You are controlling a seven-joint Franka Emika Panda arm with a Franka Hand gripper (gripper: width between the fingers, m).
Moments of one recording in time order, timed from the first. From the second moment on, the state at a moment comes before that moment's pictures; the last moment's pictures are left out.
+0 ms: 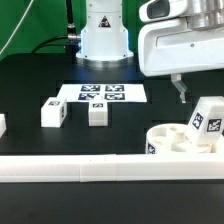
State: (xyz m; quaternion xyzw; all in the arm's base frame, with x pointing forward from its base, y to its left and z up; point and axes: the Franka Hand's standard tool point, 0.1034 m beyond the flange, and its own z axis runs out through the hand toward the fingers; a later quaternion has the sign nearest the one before) arm 0.630 0.132 0.096 -0.99 0.12 -0.07 0.09
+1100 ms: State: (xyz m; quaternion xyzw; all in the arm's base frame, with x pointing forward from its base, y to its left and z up) arm 0.633 0.135 0.094 -0.95 -0.31 -0.07 0.03
